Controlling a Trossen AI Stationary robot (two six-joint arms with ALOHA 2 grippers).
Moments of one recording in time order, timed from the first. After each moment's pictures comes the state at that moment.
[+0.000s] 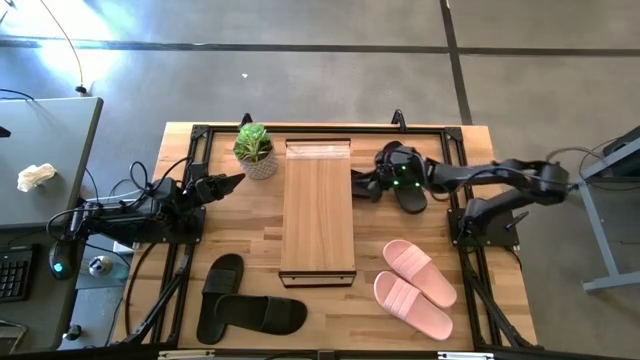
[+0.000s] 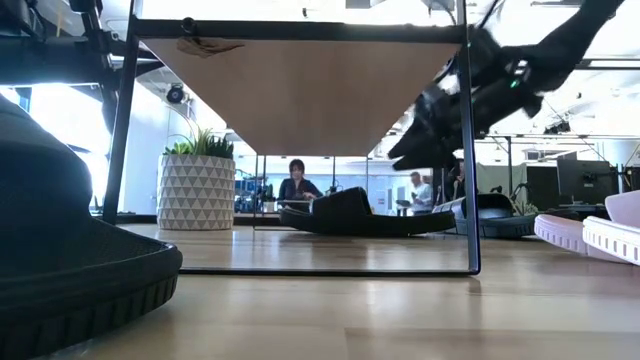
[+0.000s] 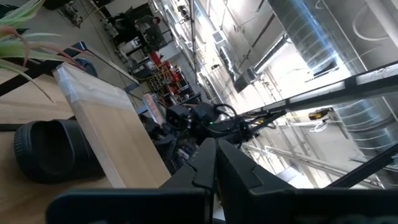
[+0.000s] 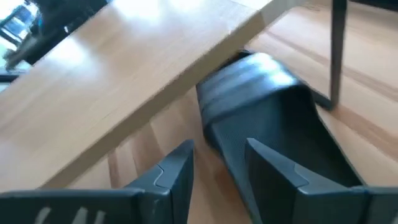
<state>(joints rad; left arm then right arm) 0.24 0.02 0.01 0.24 -0.25 -1.03 -0.39 1.32 0.51 0.30 -0.20 0.42</state>
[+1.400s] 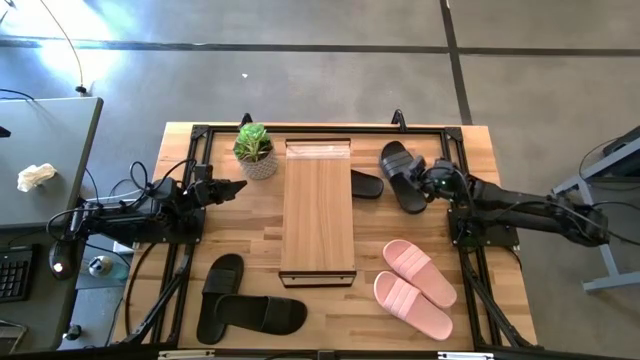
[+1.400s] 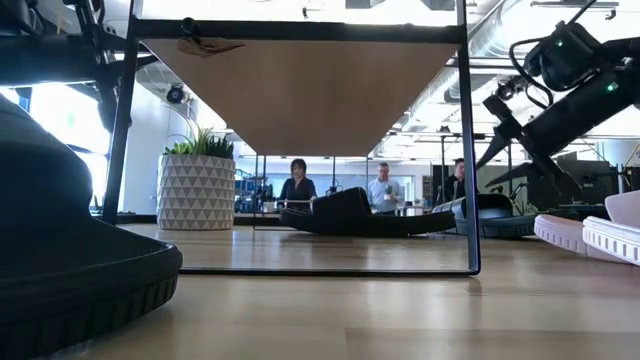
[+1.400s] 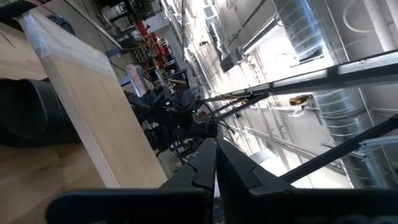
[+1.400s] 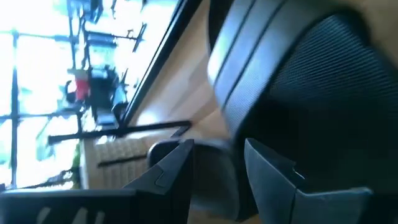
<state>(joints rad) 0.24 0.02 0.01 0.23 -0.13 -1.13 -0.47 0.66 0.18 -0.06 0.25 1.58</state>
